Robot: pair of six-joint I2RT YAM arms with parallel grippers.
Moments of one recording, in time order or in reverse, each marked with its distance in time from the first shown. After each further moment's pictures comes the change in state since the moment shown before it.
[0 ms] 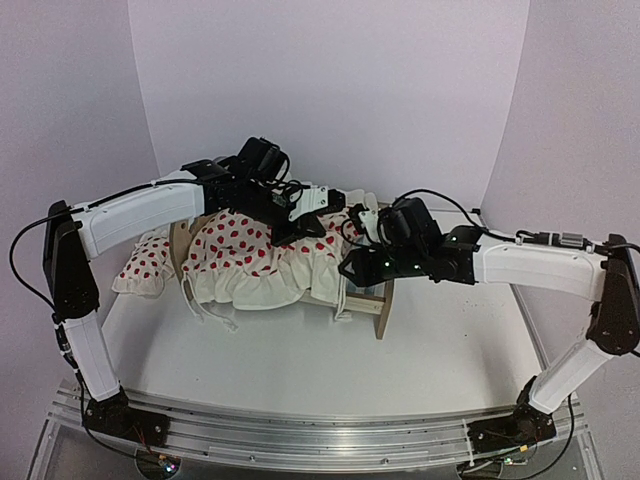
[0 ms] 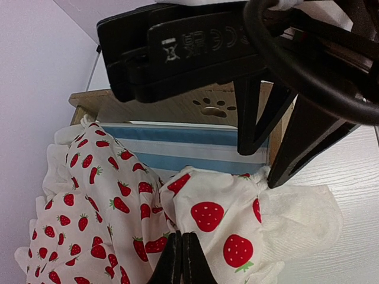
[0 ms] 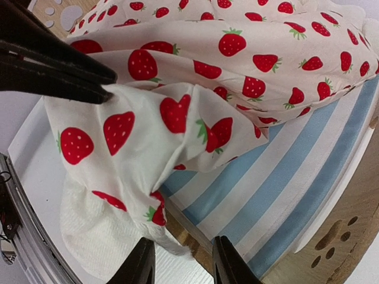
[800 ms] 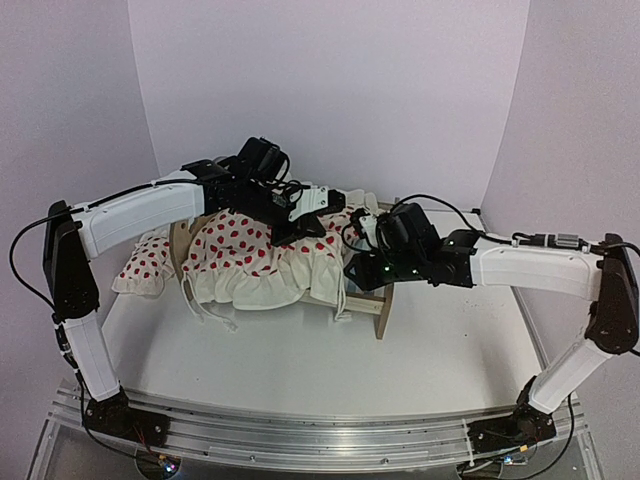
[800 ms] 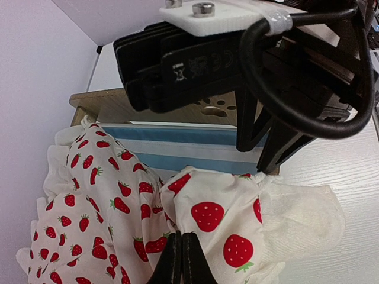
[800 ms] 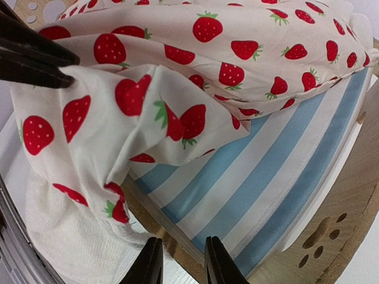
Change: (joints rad) left arm 0.000 0.000 0.000 0.000 -0.001 0.009; right arm 0.000 0.006 -0.023 0.007 0.053 -0.021
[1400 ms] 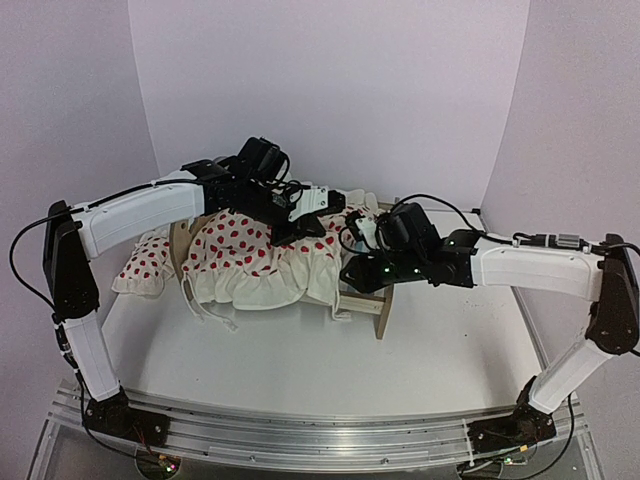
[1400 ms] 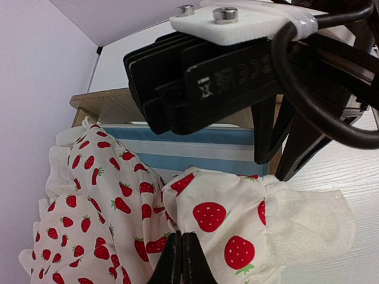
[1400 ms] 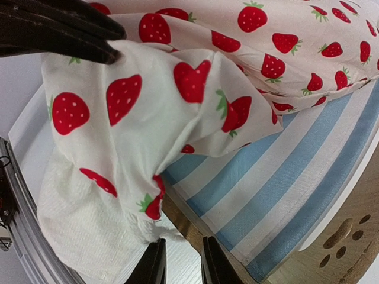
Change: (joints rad) left arm 0.000 0.000 0.000 0.000 -0.002 0.014; right arm -0.001 0.000 0.000 0.000 -0.096 -0.013
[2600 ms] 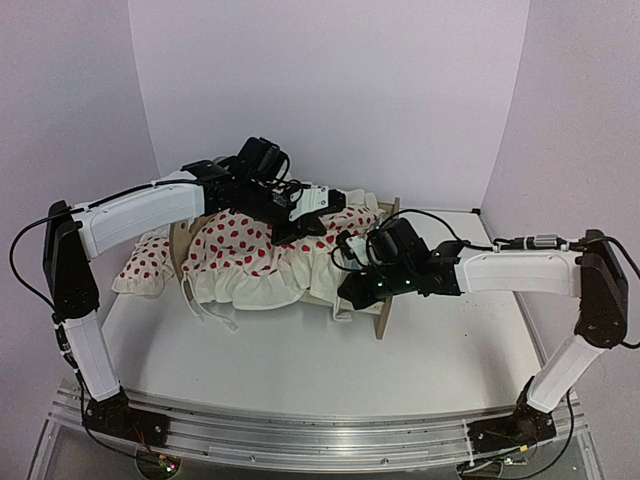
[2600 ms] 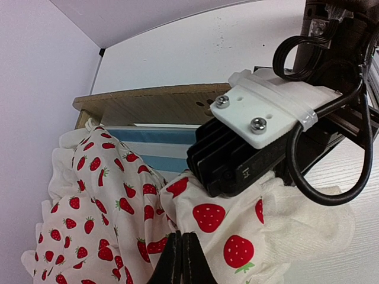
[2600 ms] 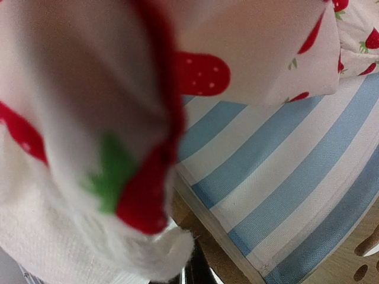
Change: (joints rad) left arm 0.000 0.000 -0.004 0.017 -0.002 0.001; right arm 0.001 0.076 -0.041 0.046 -0.068 -0.036
